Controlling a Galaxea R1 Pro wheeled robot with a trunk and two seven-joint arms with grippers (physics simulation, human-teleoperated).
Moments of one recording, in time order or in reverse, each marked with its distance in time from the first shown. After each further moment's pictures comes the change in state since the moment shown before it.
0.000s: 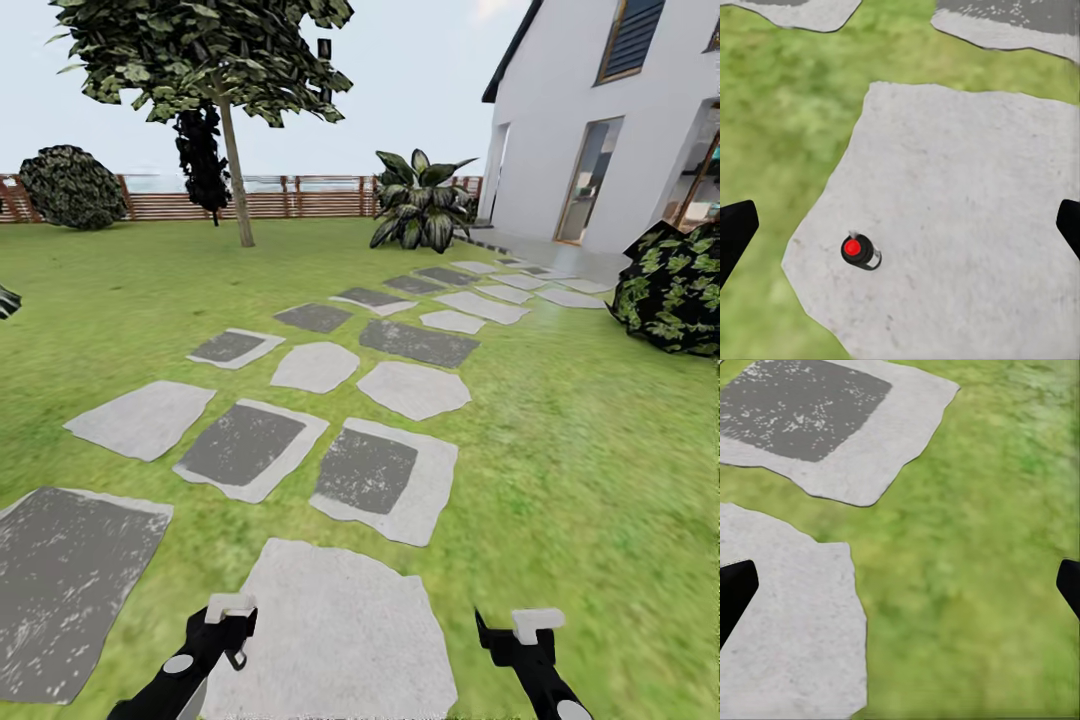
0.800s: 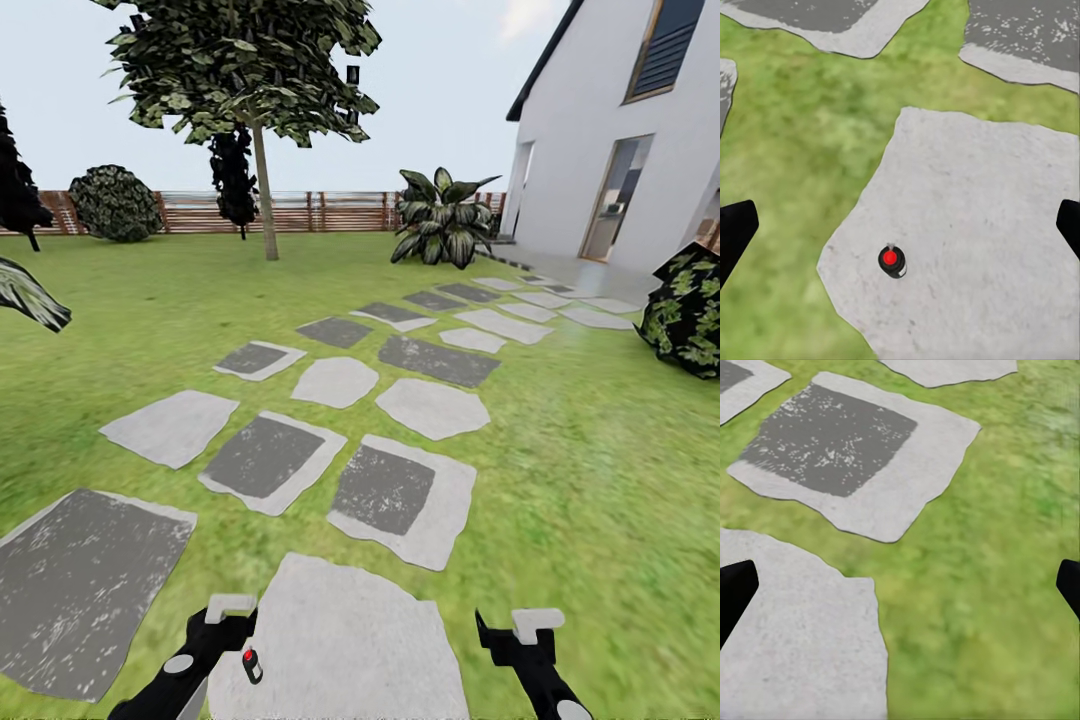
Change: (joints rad) left arm 0.000 -0.001 0.001 0.000 0.001 0.002 0.000; right arm 0.000 0.000 0.000 0.000 0.000 0.000 0.000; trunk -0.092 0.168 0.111
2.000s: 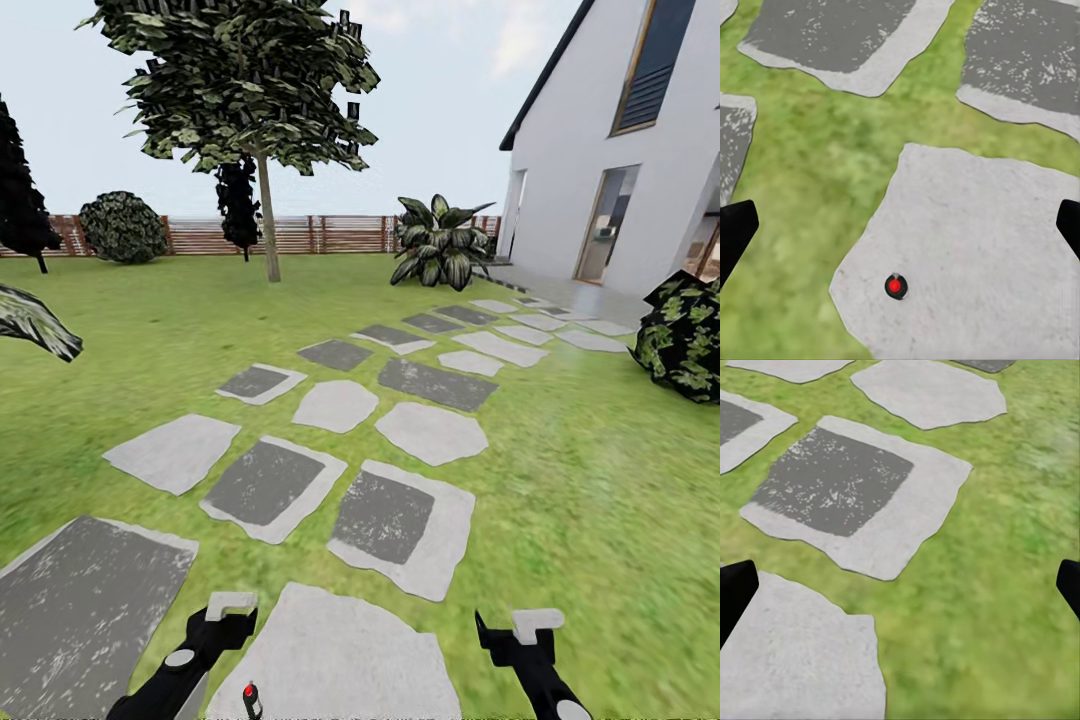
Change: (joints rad) left arm 0.000 -0.001 0.003 -0.025 0.000 0.052 0.000; right arm 0.000 0.001 0.001 0.001 0.000 0.001 0.000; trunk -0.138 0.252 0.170
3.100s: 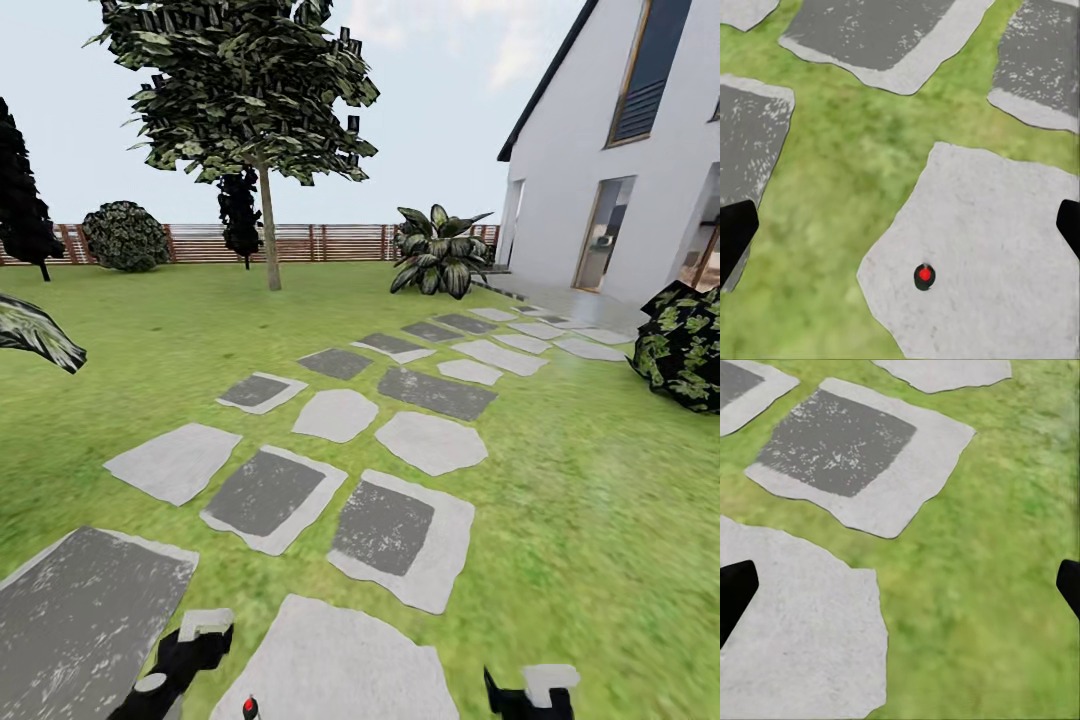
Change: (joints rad) left arm 0.070 0.054 0.003 -0.051 0.072 0.008 0.008; right arm 0.136 0.001 0.001 -0.032 0.002 -0.003 -0.001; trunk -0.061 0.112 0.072
